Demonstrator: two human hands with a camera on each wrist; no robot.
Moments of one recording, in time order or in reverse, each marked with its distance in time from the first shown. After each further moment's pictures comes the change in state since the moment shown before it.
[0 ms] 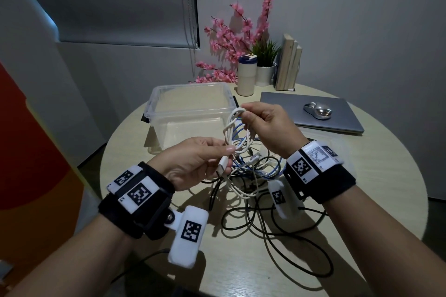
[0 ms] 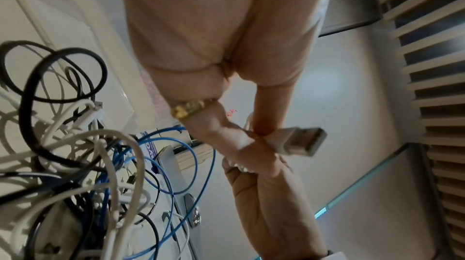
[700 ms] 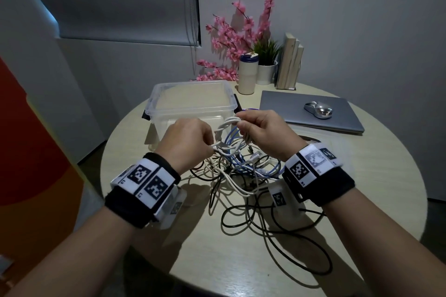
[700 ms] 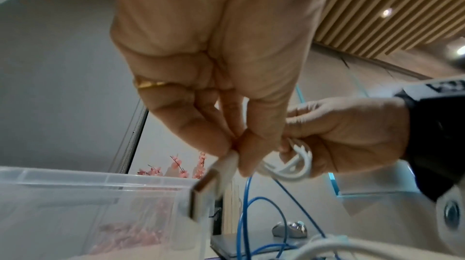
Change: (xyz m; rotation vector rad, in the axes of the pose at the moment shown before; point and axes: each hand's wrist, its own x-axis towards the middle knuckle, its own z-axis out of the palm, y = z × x) left_hand 0.002 0.015 -0.003 1.350 0.585 0.304; right_hand -0.004 0.003 0.006 -0.071 -0.133 0.044
